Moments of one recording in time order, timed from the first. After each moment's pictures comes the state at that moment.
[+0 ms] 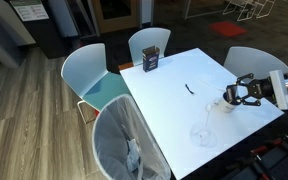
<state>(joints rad) -0.12 -0.01 -0.01 -2.72 1.92 2.55 -0.32</state>
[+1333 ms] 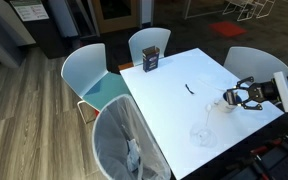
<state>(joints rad) -0.10 -0.02 -0.06 -2.76 1.82 2.42 -0.22</state>
